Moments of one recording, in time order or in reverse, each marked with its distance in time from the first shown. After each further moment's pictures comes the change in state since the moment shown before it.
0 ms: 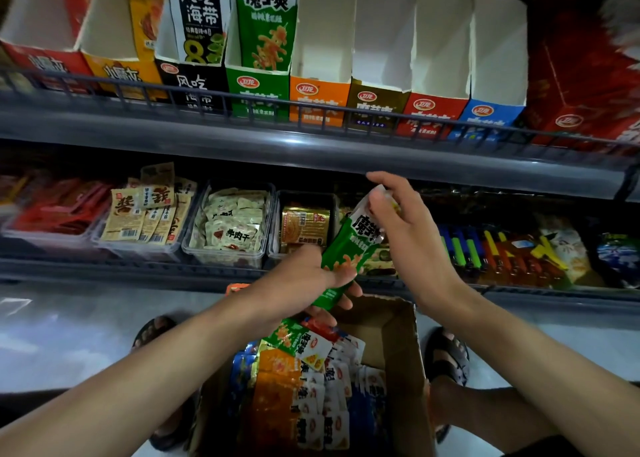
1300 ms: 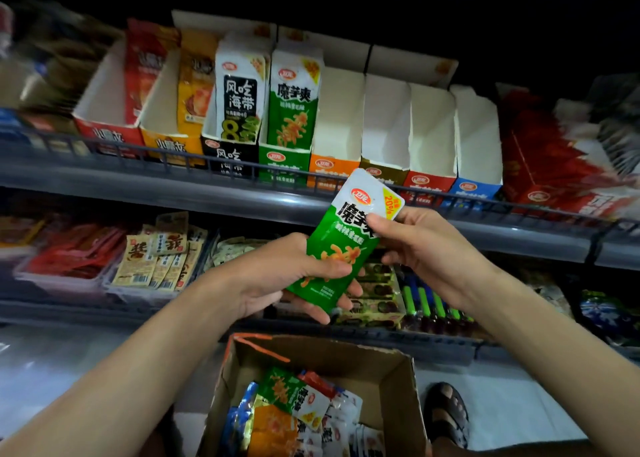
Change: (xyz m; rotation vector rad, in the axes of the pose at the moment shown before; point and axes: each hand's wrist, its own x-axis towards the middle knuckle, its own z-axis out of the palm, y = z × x) left_hand -0.018 0.065 -0.062 -0.109 -0.194 0.140; right_hand 0.038 -0.069 -0.021 0.295 -0.272 0.192
